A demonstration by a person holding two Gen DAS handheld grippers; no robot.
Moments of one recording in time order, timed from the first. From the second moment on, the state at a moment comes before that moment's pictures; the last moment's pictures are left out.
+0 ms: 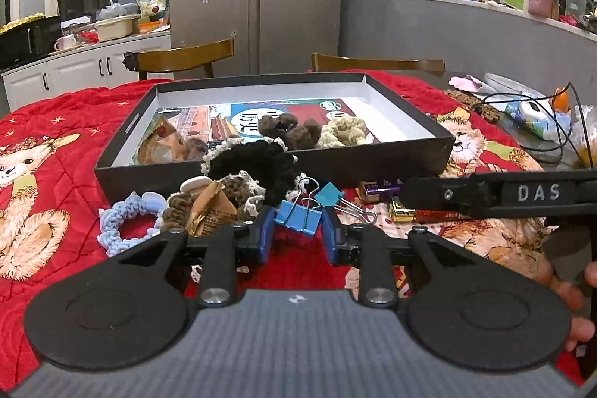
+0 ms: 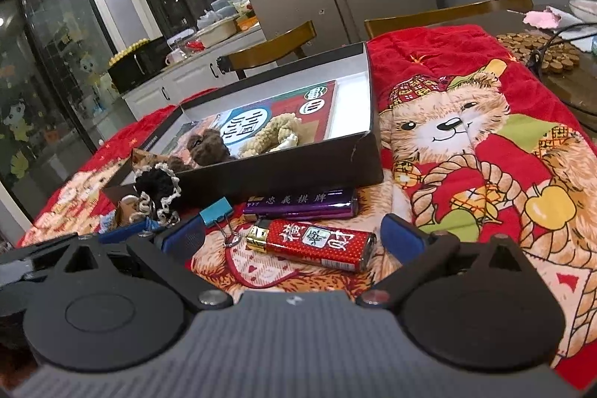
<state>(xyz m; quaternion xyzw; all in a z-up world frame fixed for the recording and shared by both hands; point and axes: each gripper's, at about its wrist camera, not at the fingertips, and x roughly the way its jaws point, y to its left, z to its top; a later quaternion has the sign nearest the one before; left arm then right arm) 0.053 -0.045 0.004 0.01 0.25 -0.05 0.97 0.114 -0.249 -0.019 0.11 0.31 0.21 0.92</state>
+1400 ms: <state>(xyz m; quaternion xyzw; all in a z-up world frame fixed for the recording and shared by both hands) 0.013 -0.022 0.008 0.02 0.25 -0.10 0.96 0.102 -0.183 -0.020 0.01 0.33 0.00 0.94</state>
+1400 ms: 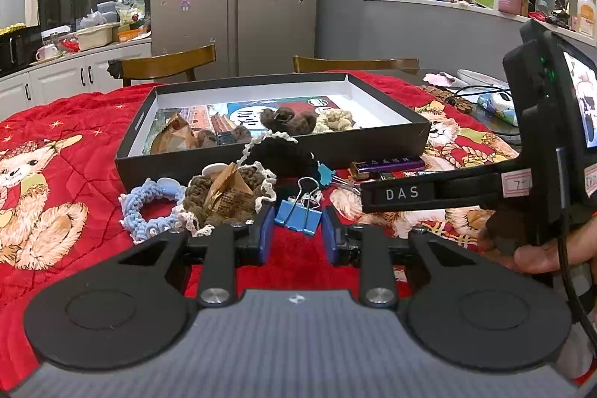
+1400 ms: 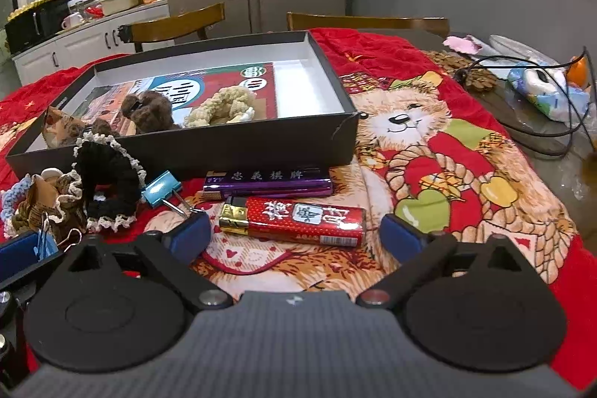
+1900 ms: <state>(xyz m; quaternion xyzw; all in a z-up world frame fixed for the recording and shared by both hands) 0.014 -0.021 0.006 0.01 0.25 -0.10 0.96 0.094 -0.197 -0.016 0.05 0.30 0.01 0.95</state>
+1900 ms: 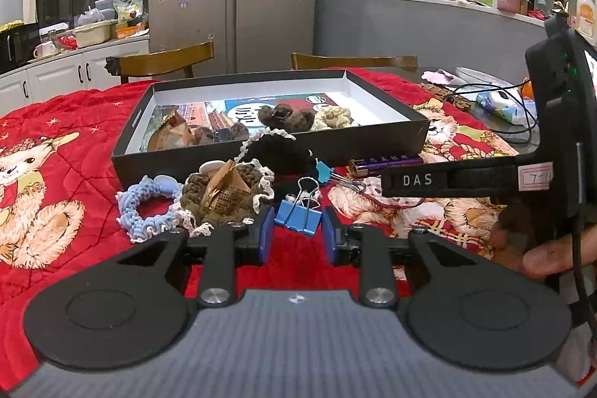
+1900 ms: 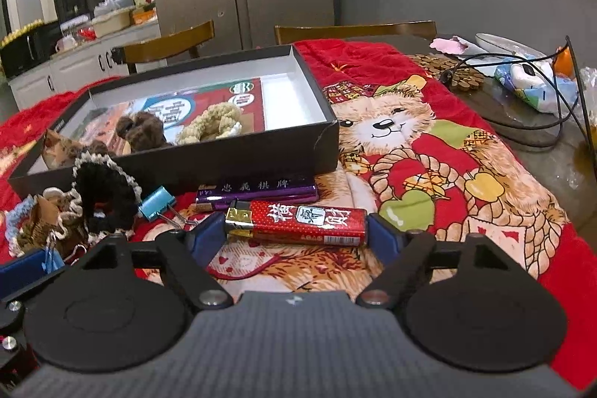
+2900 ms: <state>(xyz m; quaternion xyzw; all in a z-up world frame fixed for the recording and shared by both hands) 0.001 -0.002 0.059 0.03 0.18 -0.05 0.98 0.067 -0.199 0.064 0.10 0.19 0.12 0.97</state>
